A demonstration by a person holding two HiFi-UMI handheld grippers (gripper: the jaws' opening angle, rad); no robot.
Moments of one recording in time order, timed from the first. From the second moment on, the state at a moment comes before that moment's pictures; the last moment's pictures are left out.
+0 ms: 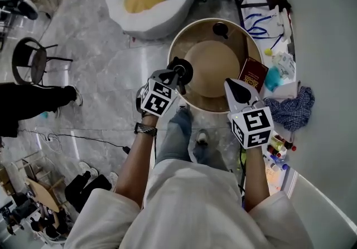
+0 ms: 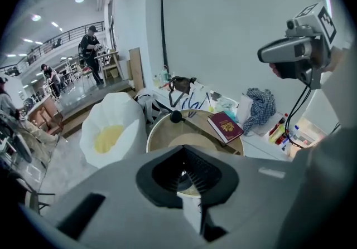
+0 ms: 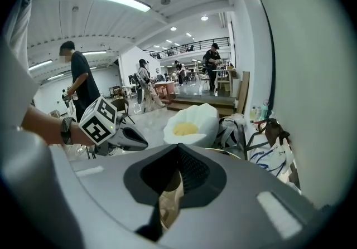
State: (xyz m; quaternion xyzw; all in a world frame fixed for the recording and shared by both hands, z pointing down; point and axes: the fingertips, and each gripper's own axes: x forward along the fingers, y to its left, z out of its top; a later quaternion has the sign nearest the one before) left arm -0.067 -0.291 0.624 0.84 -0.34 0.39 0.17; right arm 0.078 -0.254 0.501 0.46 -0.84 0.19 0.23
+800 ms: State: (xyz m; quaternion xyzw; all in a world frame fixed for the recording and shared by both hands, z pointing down) left arm -0.061 -0.218 0.441 0.87 -0.42 0.26 0.08; right arm 0.080 -0.200 0.393 0.45 -0.86 0.11 0.19
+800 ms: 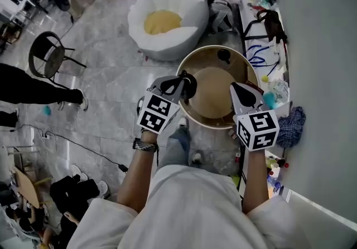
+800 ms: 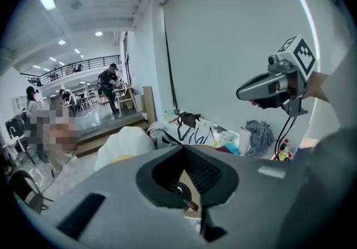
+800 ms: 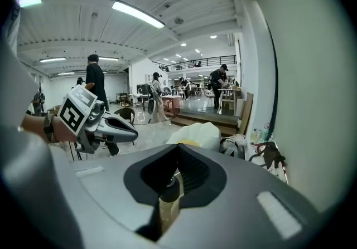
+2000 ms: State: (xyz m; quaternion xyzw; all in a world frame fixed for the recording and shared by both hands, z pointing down) left arm -0.026 -0.096 0.245 0.88 -0.45 0.15 -0.06; right arm 0.090 -0.098 0.223 0.43 -0.90 -0.02 0.11
